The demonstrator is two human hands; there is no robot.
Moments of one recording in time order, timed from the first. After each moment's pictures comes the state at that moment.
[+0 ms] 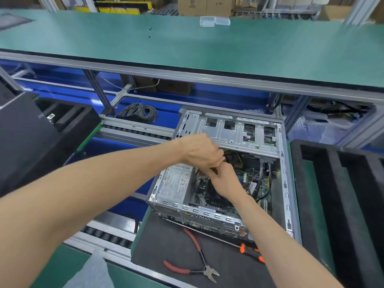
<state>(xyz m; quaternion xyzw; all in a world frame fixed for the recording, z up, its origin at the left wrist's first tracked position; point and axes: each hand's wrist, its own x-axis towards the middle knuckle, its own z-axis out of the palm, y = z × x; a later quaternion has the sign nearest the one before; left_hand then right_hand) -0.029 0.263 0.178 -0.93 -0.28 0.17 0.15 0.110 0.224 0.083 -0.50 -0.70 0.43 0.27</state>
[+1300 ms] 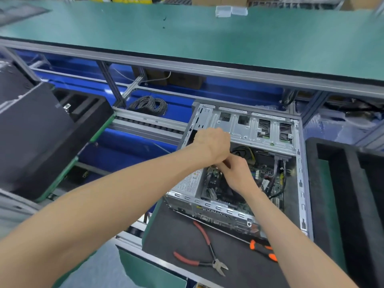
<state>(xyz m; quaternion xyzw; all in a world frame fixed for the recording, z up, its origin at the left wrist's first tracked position) -0.010 0.247 0.175 -0.75 -0.65 0.08 -0.02 0.106 0.224 0.084 -0.48 -0.73 0.38 0.30</state>
